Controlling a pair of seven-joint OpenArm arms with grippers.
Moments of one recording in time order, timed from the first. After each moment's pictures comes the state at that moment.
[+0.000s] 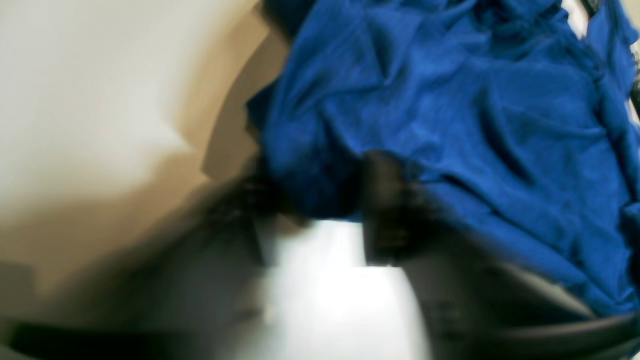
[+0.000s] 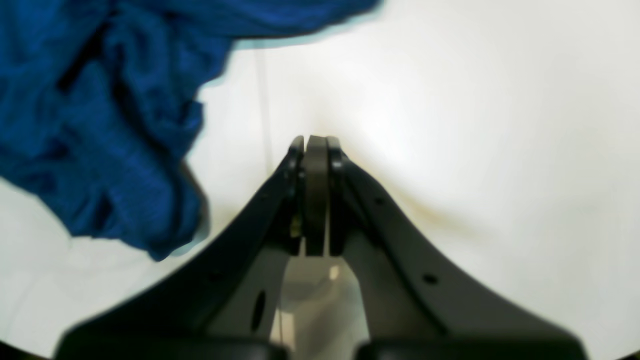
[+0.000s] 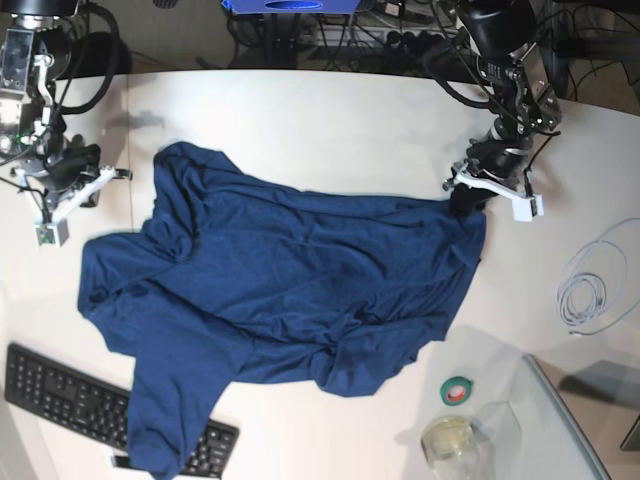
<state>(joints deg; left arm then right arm) 2.7 -1.4 -37.4 61.6 -15.1 -37.8 22.4 -13.3 10.8 15.5 90.4 14.7 12.9 -46.8</state>
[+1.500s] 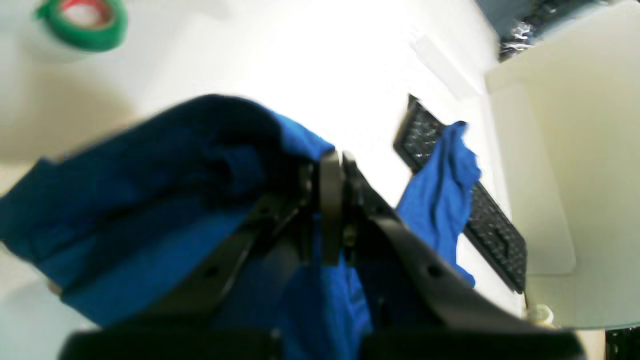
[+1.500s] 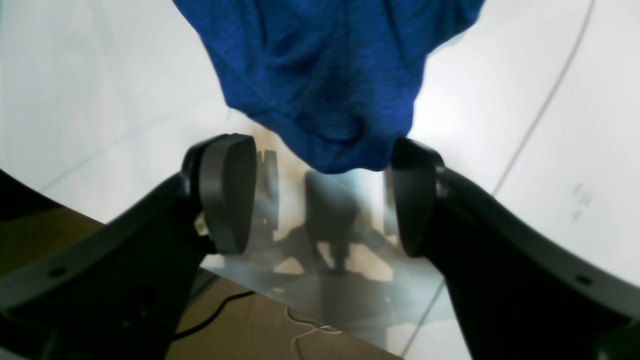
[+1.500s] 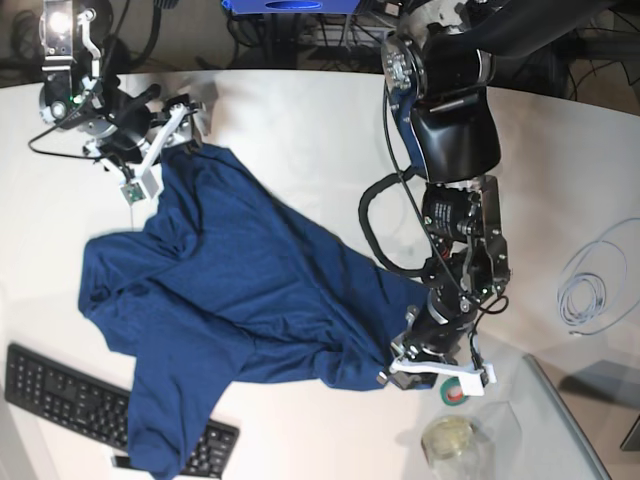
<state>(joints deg) -20.2 6.4 -20.3 63.8 -25.0 -10.5 26.7 -19.3 7.1 5.6 92.2 14.3 24.7 -46.8</state>
